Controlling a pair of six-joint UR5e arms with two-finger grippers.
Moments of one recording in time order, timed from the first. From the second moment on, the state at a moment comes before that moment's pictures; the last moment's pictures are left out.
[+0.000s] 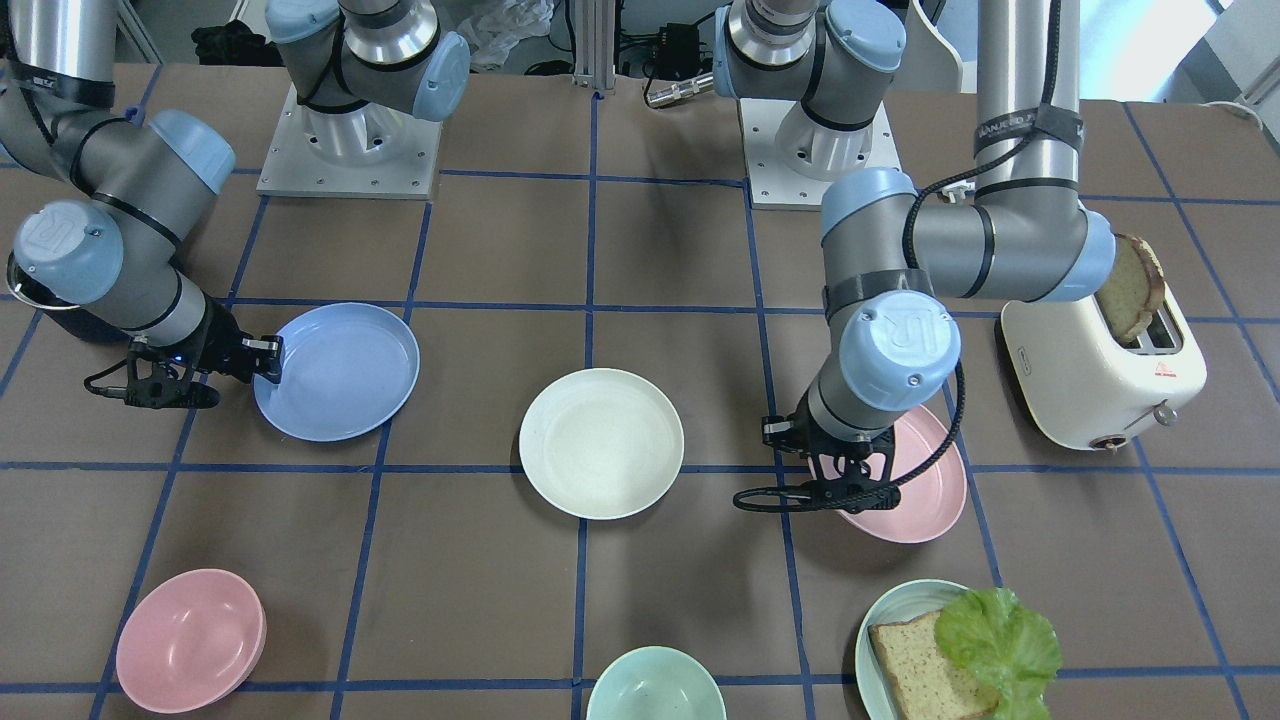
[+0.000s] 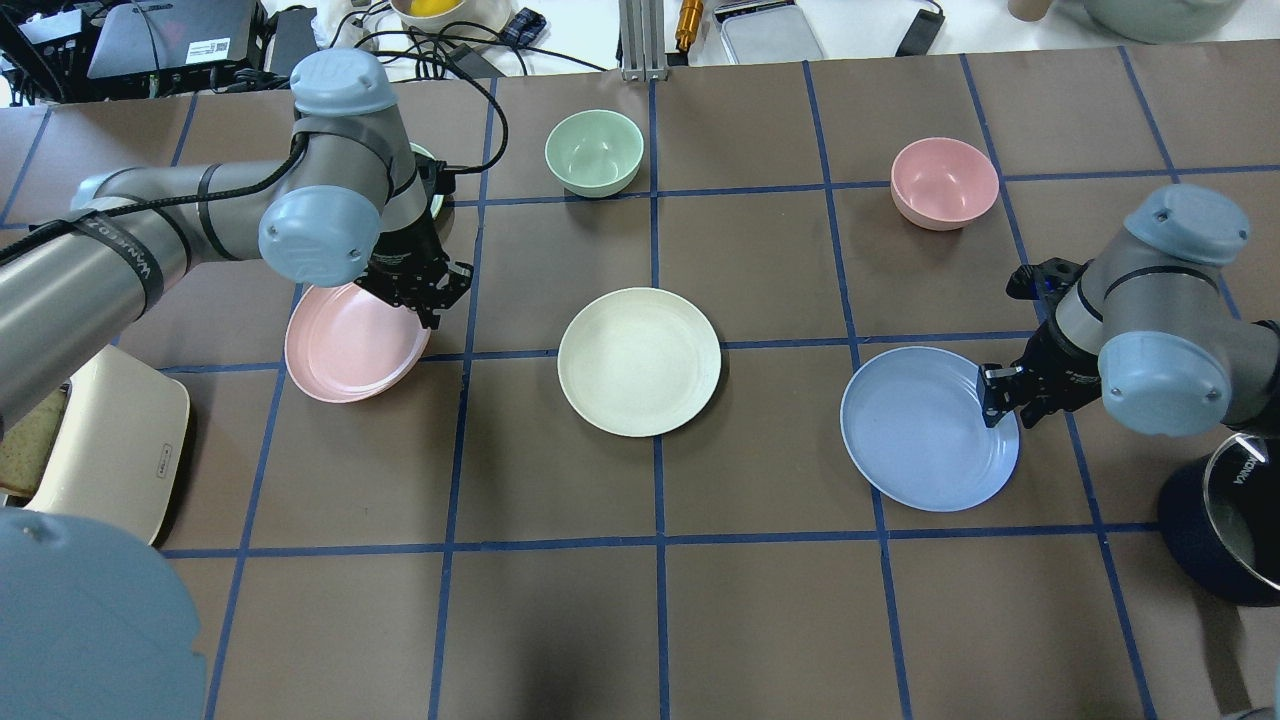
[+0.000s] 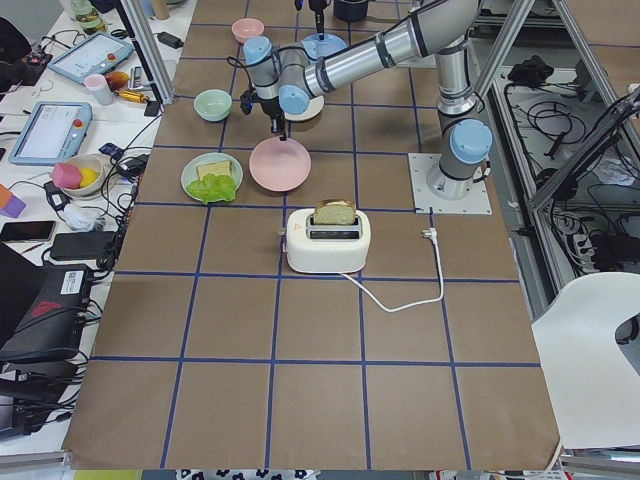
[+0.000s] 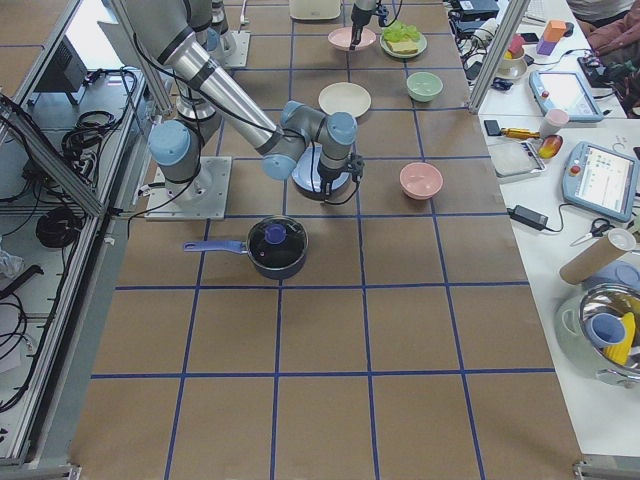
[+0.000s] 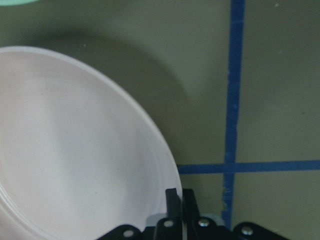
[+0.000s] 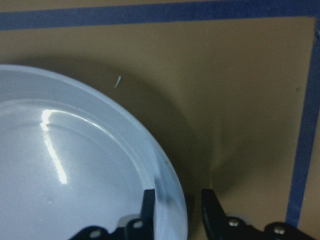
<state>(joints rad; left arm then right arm) -1.62 -1.98 -1.63 -1.26 1.65 -0.04 1.18 -1.36 2.15 -2.21 -1.56 -0.37</state>
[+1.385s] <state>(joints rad) -2.07 -2.20 -1.32 -1.27 1.57 -0.66 1.18 -1.37 1.97 -2.03 -1.50 -0.41</state>
